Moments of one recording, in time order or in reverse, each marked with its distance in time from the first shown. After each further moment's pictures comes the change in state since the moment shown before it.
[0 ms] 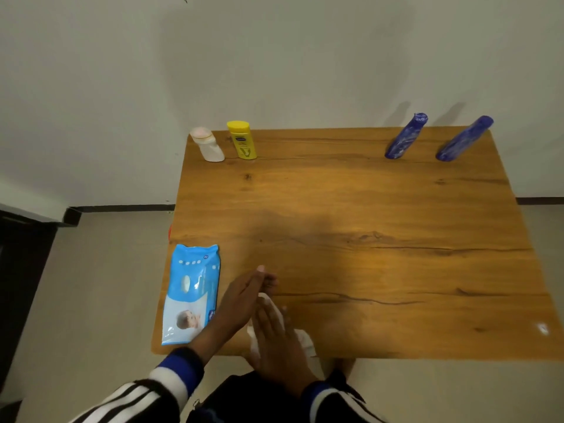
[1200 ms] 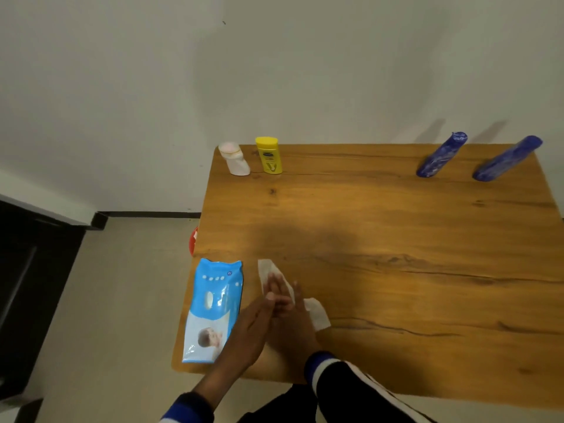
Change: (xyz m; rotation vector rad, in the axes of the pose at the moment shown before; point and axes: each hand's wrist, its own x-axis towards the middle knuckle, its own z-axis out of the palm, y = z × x) left_hand -0.015 -0.012 -0.019 -0.111 0.044 0.049; right_hand 0.090 0.009 -0.039 0.024 0.006 0.000
